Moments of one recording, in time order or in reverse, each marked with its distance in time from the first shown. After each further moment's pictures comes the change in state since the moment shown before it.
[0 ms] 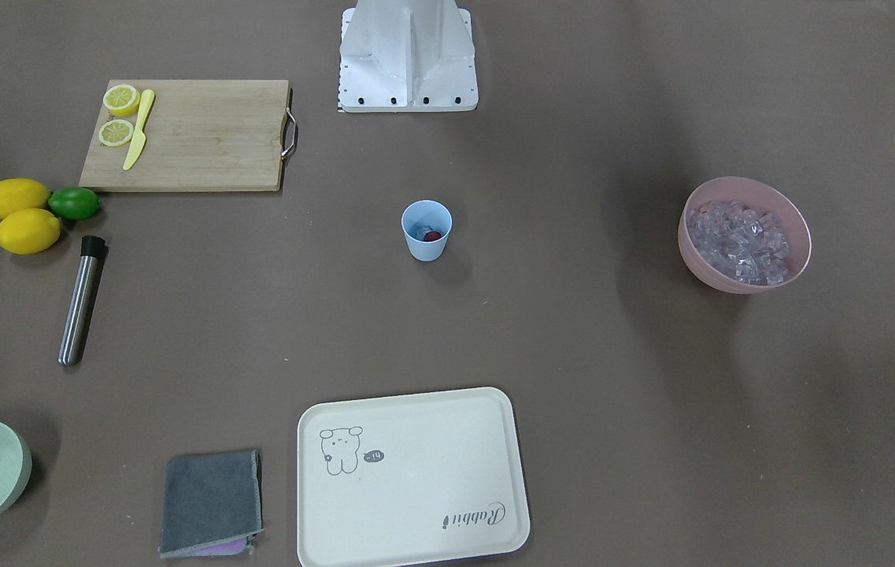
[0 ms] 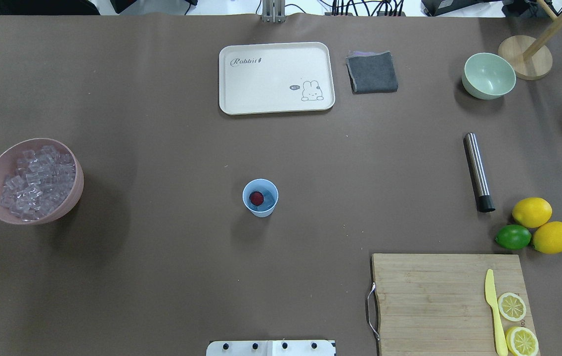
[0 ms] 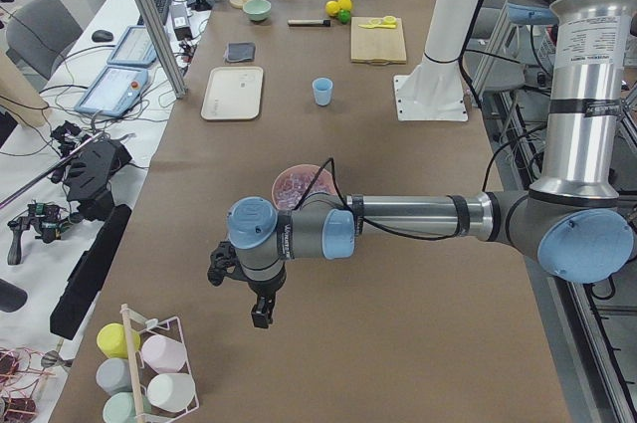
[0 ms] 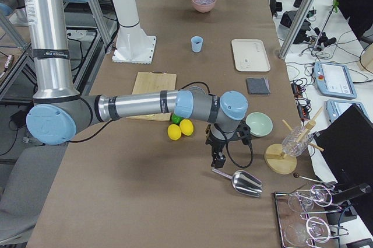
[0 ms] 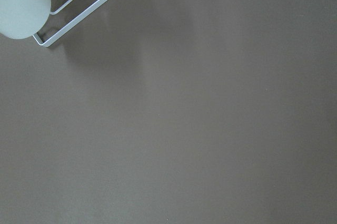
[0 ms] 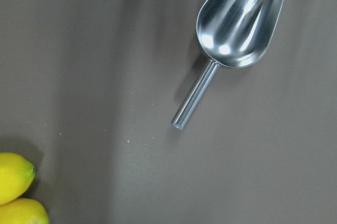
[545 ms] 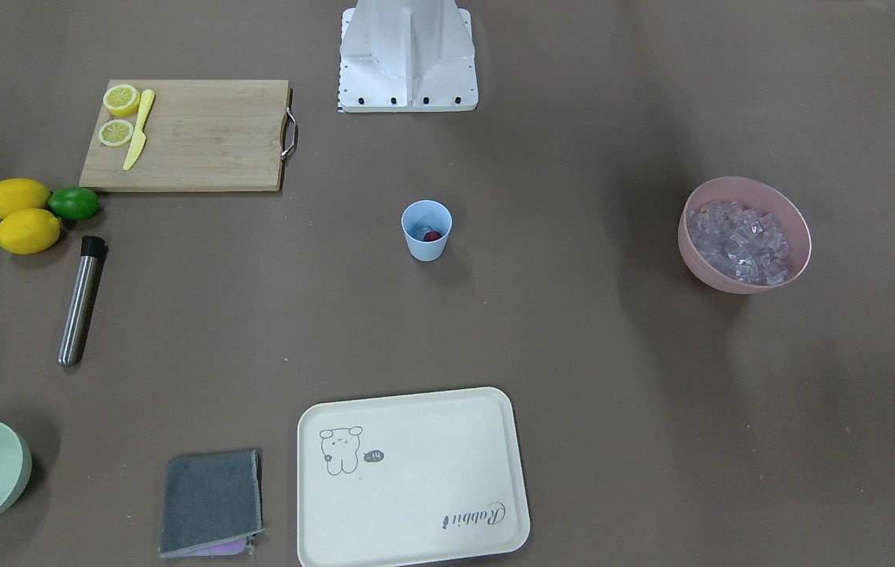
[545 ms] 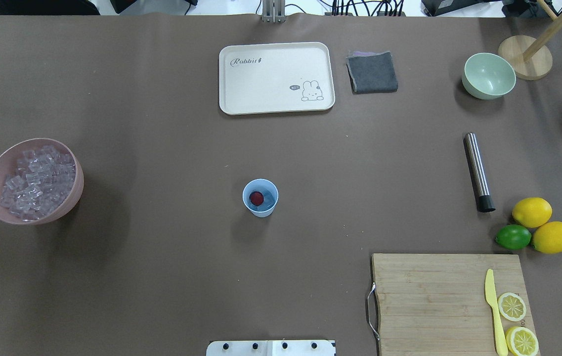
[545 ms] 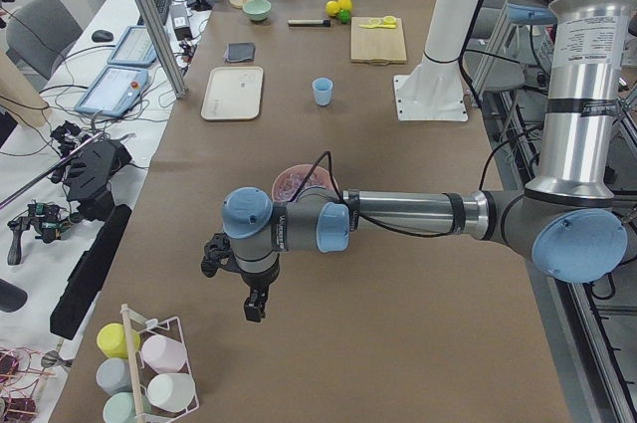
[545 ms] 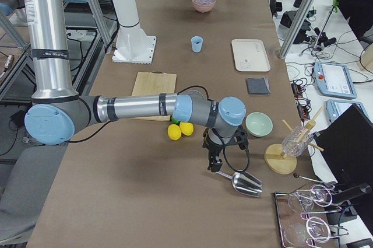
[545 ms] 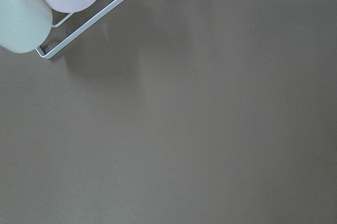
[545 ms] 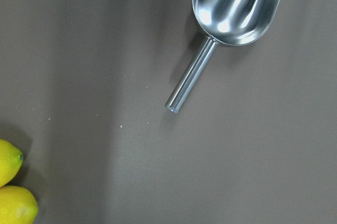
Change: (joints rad) left arm 0.002 -0.023 -0.011 0.003 0.025 -0.007; right arm -0.004 -0.029 -0.018 0.003 0.000 -0.028
